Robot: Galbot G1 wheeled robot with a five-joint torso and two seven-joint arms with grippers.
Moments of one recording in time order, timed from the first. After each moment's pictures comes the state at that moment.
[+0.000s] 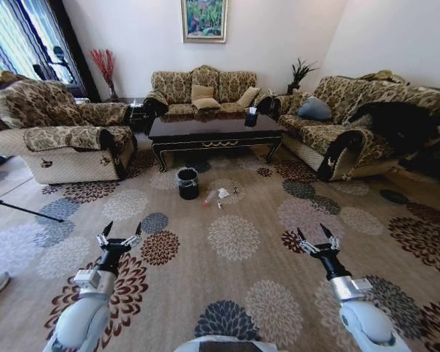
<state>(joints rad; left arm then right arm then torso) 1.66 -1.15 -0.71 -2.16 -0.37 -0.04 -0.11 -1.65 1.05 0.77 1.85 0.39 0.38 -0.08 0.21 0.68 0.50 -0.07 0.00</state>
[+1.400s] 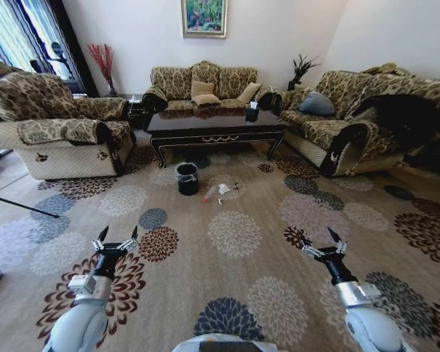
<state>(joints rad) 1.71 -1.16 -0.73 -2.18 -0.38 -0.05 -0.13 -1.73 1.07 0.82 1.91 0.38 0.38 -0.08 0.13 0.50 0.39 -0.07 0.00</state>
